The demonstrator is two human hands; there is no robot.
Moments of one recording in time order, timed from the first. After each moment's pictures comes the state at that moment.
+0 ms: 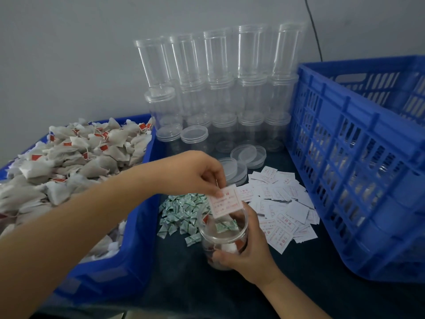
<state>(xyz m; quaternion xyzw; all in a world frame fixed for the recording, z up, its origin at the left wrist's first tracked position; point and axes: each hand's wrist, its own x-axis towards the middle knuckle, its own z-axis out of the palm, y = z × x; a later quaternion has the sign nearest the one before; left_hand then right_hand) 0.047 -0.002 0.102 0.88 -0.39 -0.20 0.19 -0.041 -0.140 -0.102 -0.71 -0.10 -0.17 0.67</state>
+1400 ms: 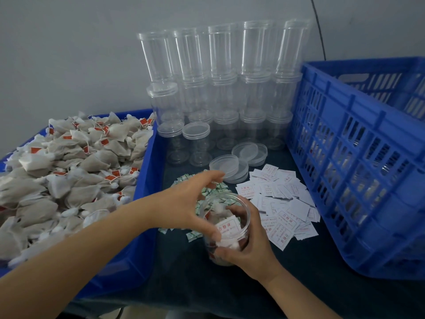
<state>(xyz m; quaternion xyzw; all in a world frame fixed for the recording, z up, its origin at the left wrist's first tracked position) 0.029 0.028 0.046 0.87 -0.38 -0.19 0.26 -0.045 -0.142 -0.097 -0.74 -0.09 -0.17 0.64</state>
